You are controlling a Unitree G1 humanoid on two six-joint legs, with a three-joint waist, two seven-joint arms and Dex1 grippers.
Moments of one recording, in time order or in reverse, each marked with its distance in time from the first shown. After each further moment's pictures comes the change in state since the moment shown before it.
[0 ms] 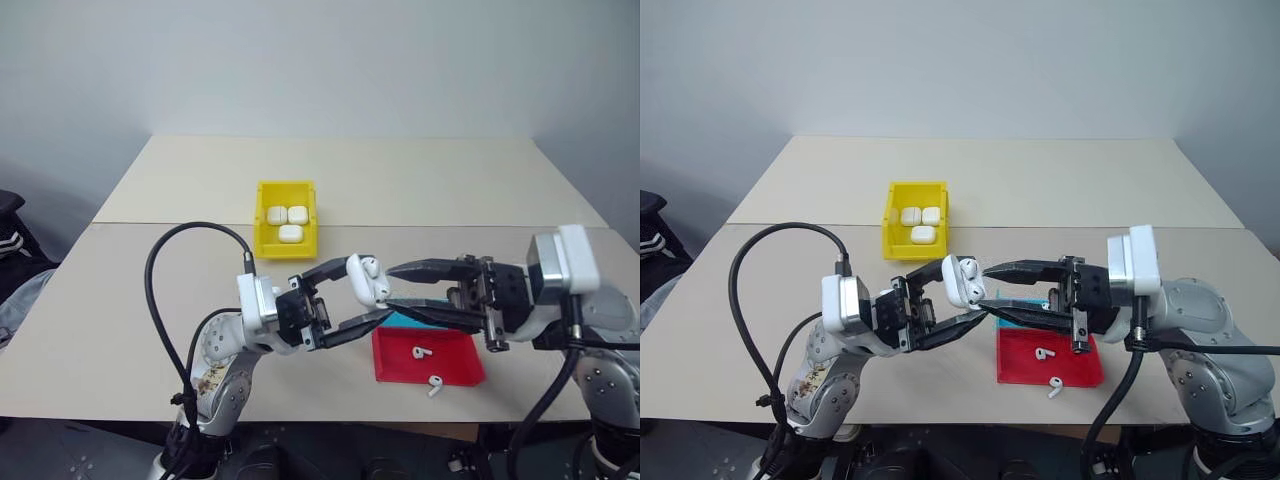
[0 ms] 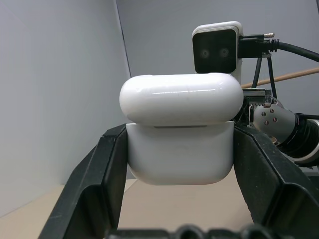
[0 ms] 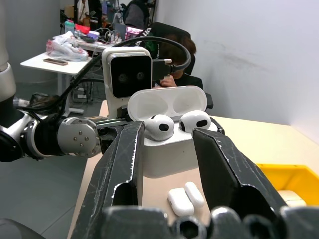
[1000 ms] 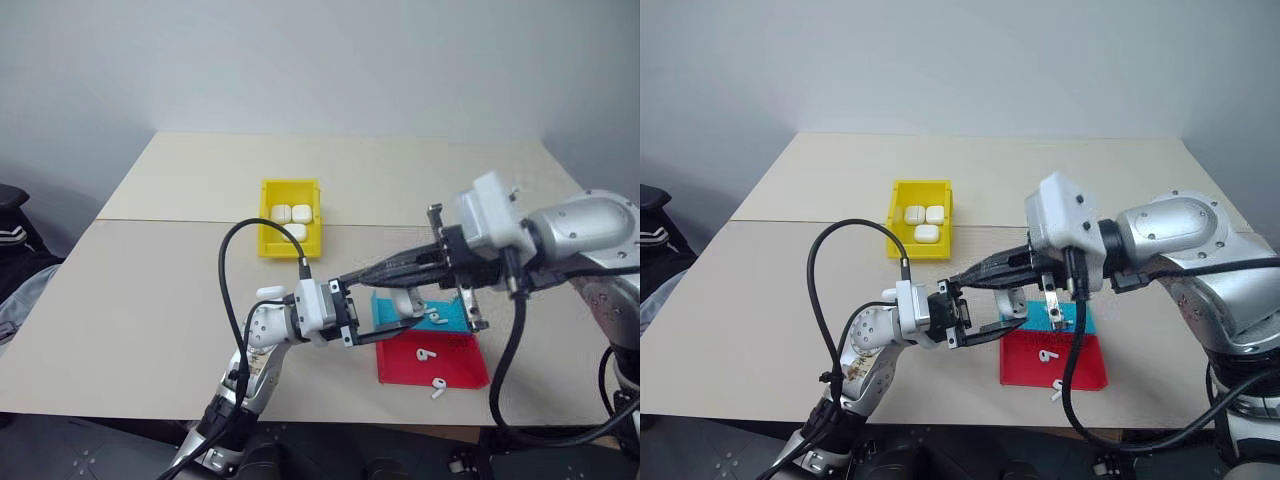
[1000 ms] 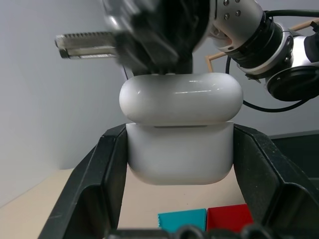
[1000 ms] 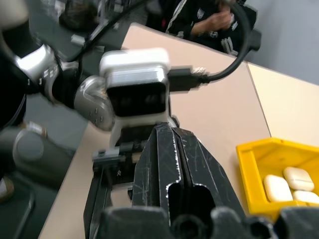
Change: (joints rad) left arm -0.128 -0.087 -0.097 0.298 0.214 -0.181 -0.015; right arm -0.447 -0.223 0.277 0.081 -0.153 0.196 0.125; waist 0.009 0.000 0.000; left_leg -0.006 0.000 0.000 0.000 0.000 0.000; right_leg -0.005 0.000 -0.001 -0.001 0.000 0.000
